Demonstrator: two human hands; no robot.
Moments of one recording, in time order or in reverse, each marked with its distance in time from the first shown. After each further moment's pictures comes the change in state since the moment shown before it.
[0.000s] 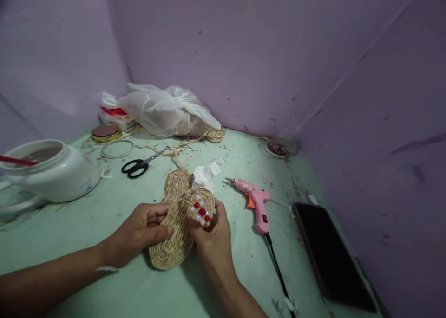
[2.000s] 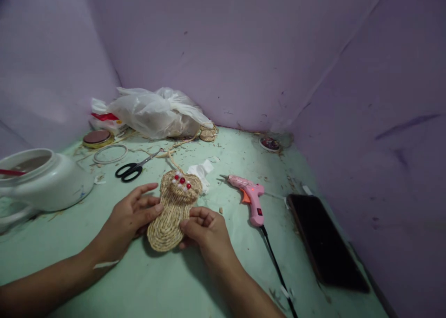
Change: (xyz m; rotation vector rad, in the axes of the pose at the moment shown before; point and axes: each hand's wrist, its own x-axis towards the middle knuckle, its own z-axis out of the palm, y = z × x) left_hand 0.001 -0.001 -0.005 0.128 0.543 0.073; right_hand 0.005 0.003 -0.011 0.143 -0.211 0.261
